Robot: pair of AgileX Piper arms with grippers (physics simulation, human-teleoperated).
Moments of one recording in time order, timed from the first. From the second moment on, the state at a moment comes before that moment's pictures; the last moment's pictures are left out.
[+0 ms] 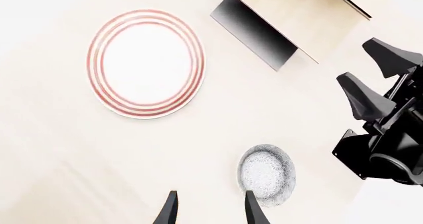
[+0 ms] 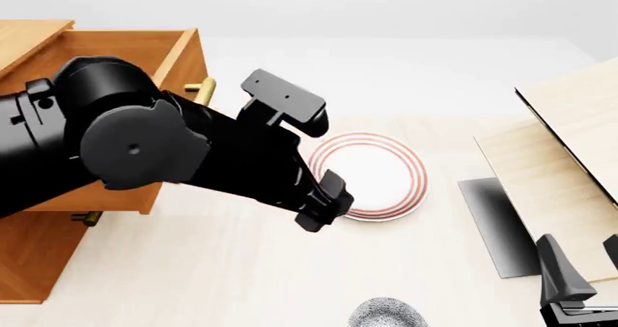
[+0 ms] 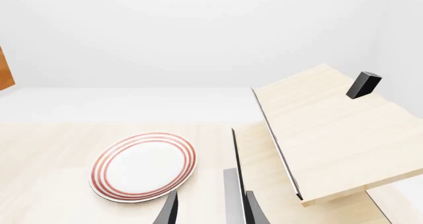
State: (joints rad) left arm -0.94 1.37 -1.28 0.80 -0.13; right arm 0.00 0.01 0.00 0.00 0.00
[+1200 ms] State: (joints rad) left arm -1.08 1.62 -1.21 0.59 -0.31; right arm 0.00 0.01 0.00 0.00 0.00
